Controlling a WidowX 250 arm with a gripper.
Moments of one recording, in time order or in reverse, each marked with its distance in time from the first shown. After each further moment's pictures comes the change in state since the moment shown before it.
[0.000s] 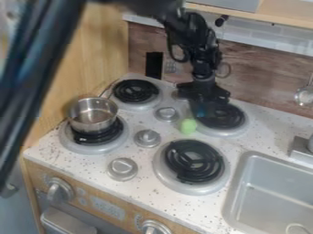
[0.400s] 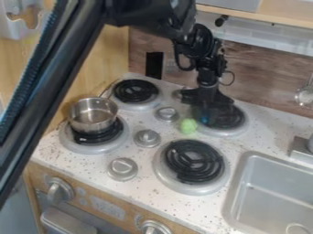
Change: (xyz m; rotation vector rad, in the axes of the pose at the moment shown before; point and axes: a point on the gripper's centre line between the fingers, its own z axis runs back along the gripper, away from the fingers) arm -0.001 -0.007 -0.008 0.002 0.024 -0.021
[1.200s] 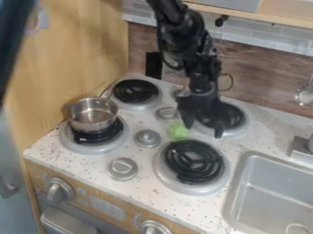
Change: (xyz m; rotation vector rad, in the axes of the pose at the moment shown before) arm -0.072 -0.013 0.058 -0.086 -0.012 -0.101
